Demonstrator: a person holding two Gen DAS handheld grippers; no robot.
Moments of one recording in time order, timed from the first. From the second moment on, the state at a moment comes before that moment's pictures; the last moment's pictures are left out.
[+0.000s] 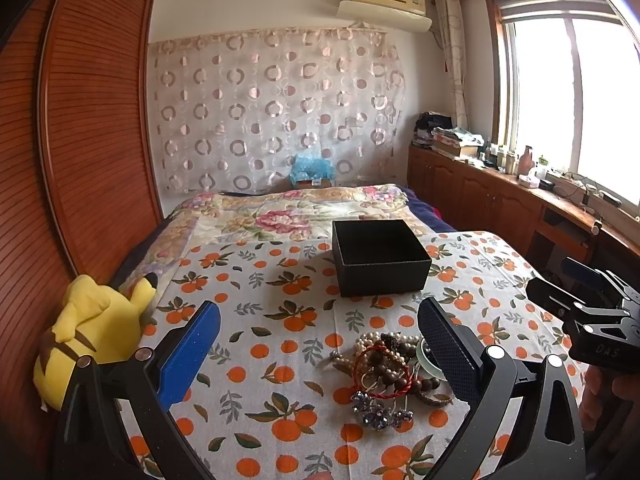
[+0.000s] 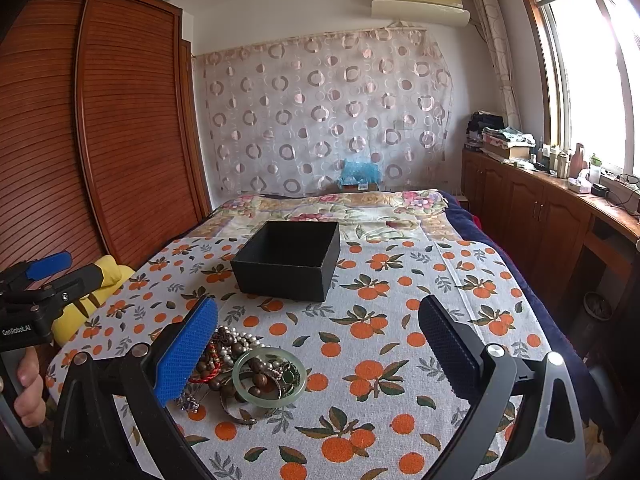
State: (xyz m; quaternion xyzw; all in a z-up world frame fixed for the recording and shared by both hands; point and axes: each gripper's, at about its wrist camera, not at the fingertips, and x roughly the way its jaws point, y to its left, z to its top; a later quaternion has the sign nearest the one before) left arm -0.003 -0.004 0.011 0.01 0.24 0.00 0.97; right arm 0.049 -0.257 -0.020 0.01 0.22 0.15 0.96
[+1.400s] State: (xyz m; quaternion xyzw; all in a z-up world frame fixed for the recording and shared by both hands) left arm -0.006 -0.007 0.017 0.00 0.23 0.00 0.97; right arm 0.047 -0.258 -0.020 0.01 0.22 0.15 0.96
